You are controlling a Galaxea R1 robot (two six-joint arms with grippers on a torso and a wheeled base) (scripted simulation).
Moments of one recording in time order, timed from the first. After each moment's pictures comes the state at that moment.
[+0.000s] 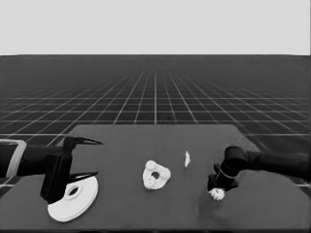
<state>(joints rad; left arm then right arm) -0.34 1.75 -0.42 0.31 0.68 0.35 -0.22 2.21 -1.10 -0.37 -1.40 1.14</state>
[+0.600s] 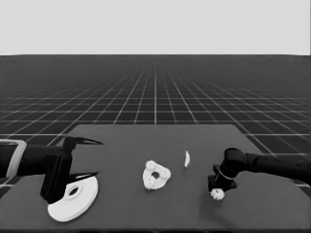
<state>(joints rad) -0.34 1.75 -0.42 0.31 0.68 0.35 -0.24 2.22 -1.13 -0.40 -1.38 1.13</state>
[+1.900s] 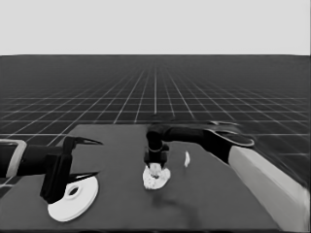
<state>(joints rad) -0.34 1.75 -0.42 0.31 0.68 0.35 -0.05 3.08 -1.73 -0.24 -1.52 1.35</state>
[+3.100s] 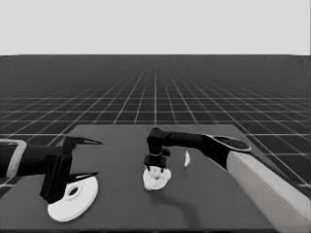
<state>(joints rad) -0.34 1.75 -0.42 0.31 0.68 0.35 -0.11 3.09 -1.77 -0.28 -1.50 1.49</state>
